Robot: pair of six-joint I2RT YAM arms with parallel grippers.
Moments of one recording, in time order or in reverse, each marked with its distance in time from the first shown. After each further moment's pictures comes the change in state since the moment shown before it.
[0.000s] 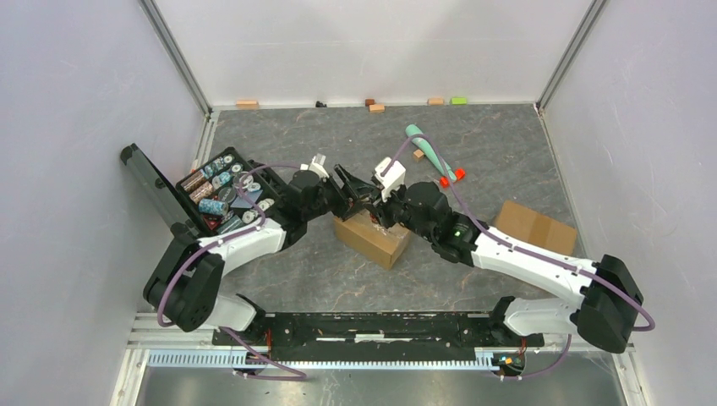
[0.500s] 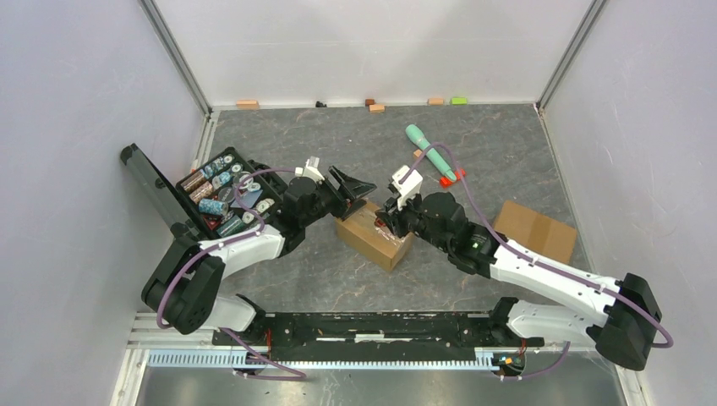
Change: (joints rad) left arm -0.011 0.002 -0.101 0.191 -0.074 -0.064; right arm 0.002 -0.158 -0.108 -0.058 0.022 0.052
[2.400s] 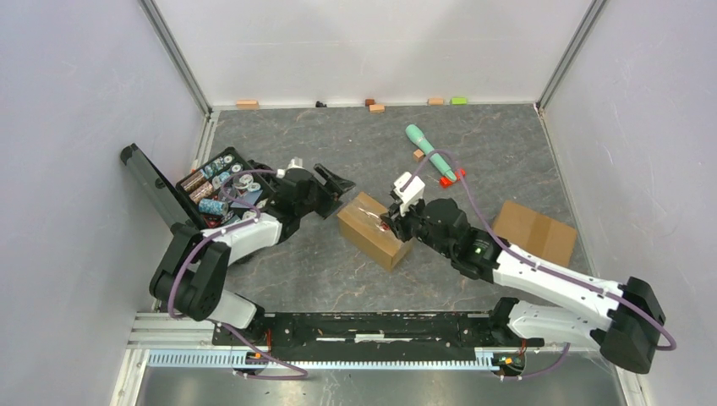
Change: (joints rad) left arm 0.088 0.054 0.069 -0.182 -0.092 0.047; right arm 0.013 -0.067 -0.066 -0.017 0.030 -0.026
